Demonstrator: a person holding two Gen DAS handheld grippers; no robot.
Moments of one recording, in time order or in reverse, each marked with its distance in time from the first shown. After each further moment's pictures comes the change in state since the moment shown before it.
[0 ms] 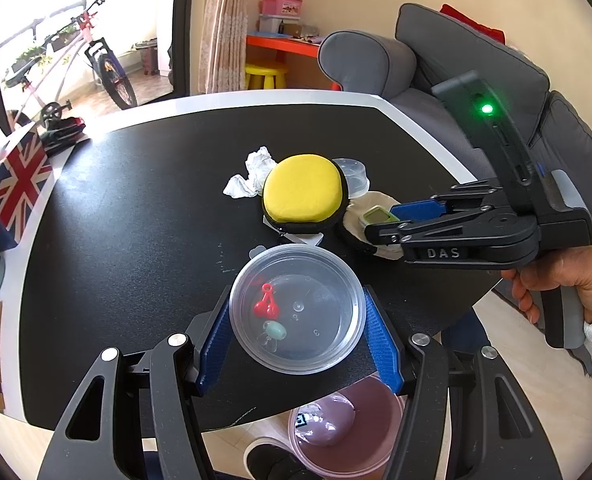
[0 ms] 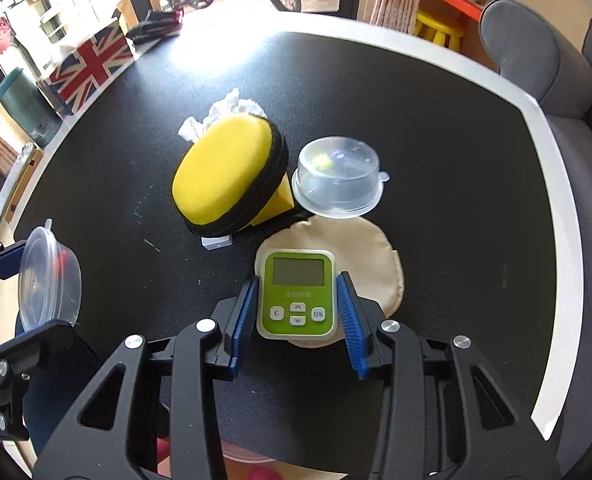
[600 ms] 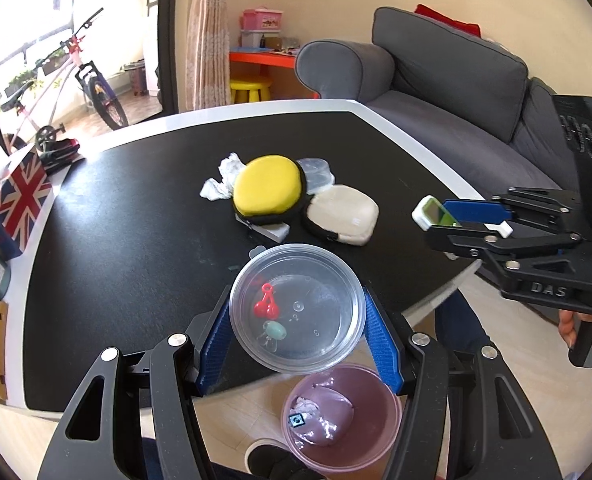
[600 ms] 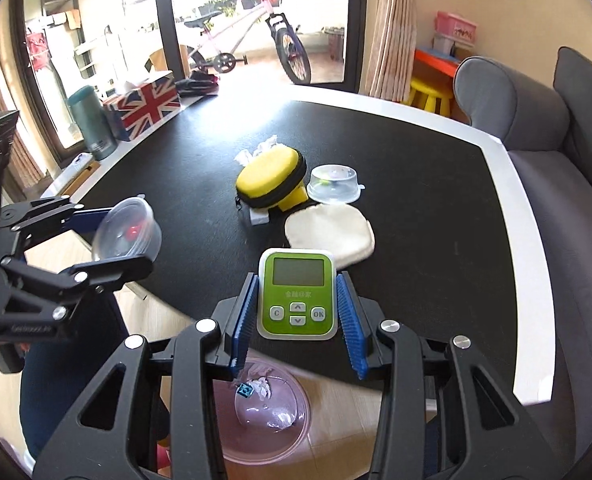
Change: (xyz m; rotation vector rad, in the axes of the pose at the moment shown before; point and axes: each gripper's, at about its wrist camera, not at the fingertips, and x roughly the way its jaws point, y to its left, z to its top) left arm -0.023 -0.031 -0.024 0.071 -0.047 -0.008; right arm -0.096 0.004 -0.094 -0.040 -0.280 0.019
